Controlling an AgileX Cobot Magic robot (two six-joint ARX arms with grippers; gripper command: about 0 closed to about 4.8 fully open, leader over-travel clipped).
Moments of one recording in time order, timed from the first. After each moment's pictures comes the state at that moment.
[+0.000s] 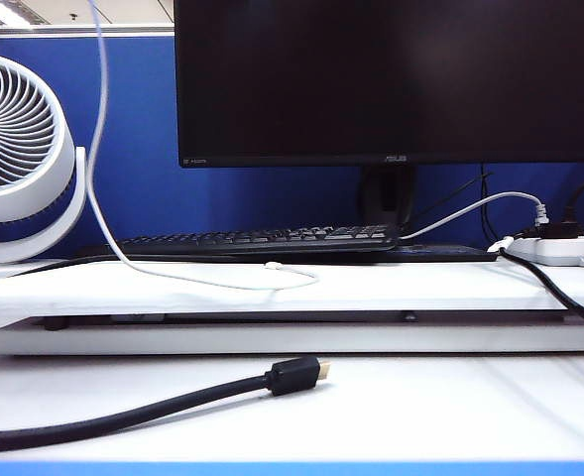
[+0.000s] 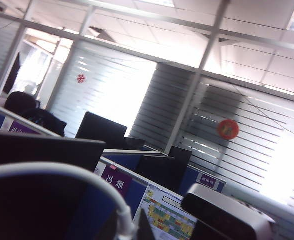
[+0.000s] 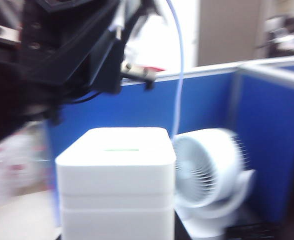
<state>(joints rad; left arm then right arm) -0.44 1.36 1.74 0.20 0.60 -0.69 0.55 1.41 1.83 -0.32 -0.68 0.04</state>
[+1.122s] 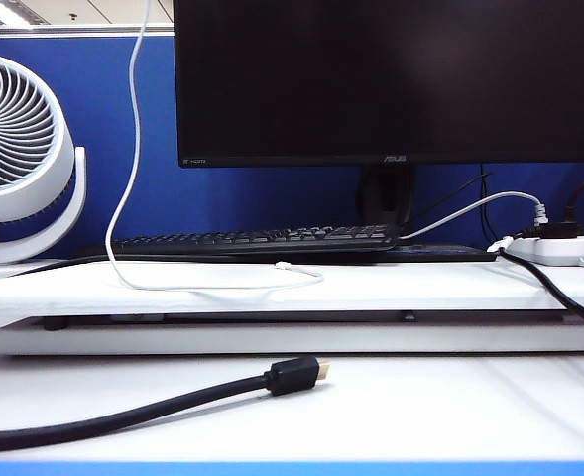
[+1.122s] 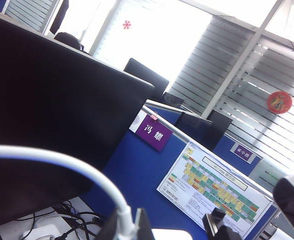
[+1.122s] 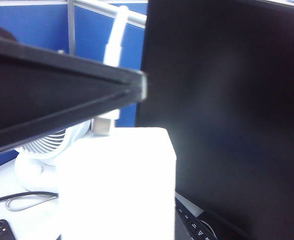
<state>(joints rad) -0.57 1.47 1.74 -0.01 0.43 -0.58 0.79 1.41 1.83 -0.51 0.19 -0.13</state>
